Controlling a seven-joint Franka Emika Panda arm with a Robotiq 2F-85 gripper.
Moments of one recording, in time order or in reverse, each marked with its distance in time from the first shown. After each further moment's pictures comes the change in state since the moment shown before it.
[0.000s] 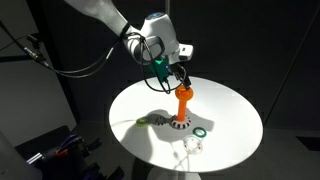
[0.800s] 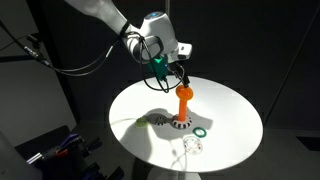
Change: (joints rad) arm -0.012 0.000 0.034 0.006 0.038 0.011 -0.006
